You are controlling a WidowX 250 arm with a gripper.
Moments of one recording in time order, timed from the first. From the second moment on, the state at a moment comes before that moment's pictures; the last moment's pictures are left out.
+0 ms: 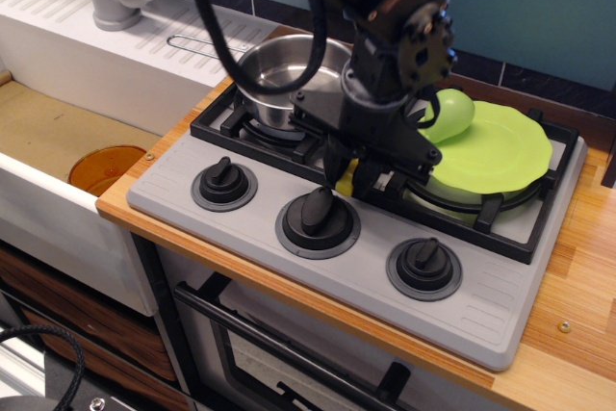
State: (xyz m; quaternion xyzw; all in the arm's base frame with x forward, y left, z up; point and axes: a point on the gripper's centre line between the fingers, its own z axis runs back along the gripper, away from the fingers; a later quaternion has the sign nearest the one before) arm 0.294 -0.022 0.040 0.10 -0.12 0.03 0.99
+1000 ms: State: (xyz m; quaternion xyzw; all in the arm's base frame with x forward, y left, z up) arm 0.325 0.025 0.123 0.10 -0.07 -0.02 0.99
